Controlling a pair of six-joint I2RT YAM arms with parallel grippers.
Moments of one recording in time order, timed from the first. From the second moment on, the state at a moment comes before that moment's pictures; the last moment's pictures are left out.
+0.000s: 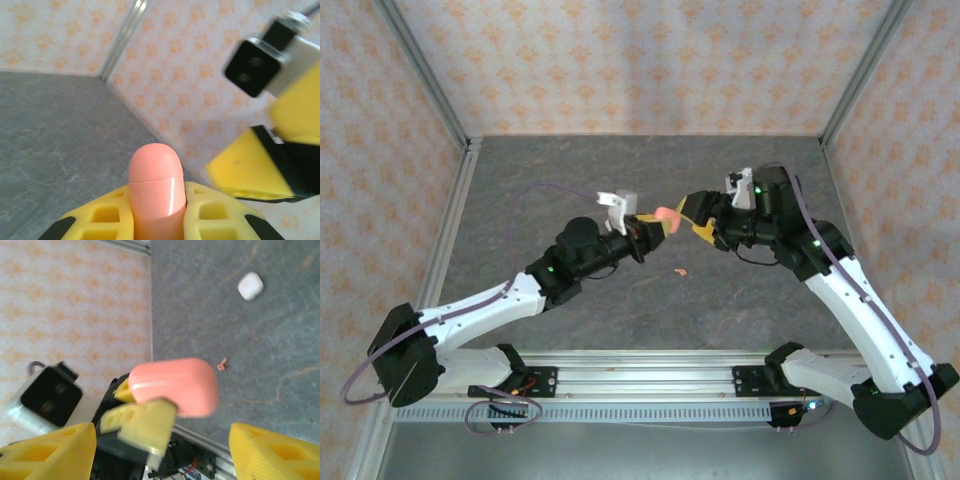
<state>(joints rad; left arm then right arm) -0.78 1.20 0.80 0.36 0.12 -0.59 0.50 1.04 1.26 -0.73 -0.48 1.03</state>
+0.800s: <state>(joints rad) -0.57 0.99 0.83 0.24 0.32 -0.96 0.59 1.17 1.20 -0.24 -0.54 1.08</state>
